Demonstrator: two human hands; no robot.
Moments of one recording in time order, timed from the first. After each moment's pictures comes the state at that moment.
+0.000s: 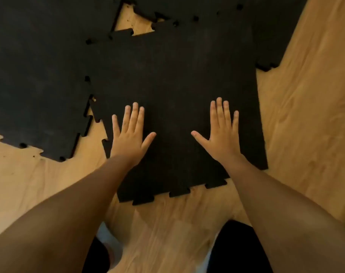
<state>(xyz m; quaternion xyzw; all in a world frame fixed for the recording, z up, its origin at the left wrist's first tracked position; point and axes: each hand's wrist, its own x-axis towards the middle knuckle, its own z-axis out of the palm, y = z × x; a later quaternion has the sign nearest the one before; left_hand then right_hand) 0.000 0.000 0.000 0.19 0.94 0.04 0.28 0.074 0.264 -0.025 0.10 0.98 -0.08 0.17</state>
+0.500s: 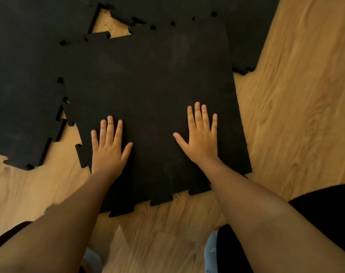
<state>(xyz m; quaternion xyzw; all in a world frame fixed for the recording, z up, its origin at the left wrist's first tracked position) 0.036 -0.005 -0.038 0.13 0.97 0.04 0.21 0.080 0.264 -0.055 0.10 0.99 -0.05 0.11</state>
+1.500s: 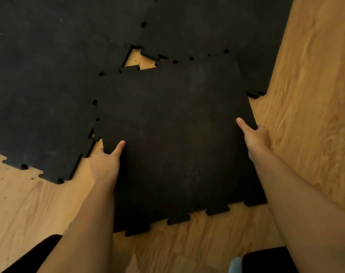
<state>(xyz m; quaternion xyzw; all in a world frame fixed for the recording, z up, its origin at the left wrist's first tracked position) -0.009 -0.040 -0.011 -0.34 0.87 0.30 0.19 0.035 0.349 -0.018 0.62 0.69 -0.37 0.06</state>
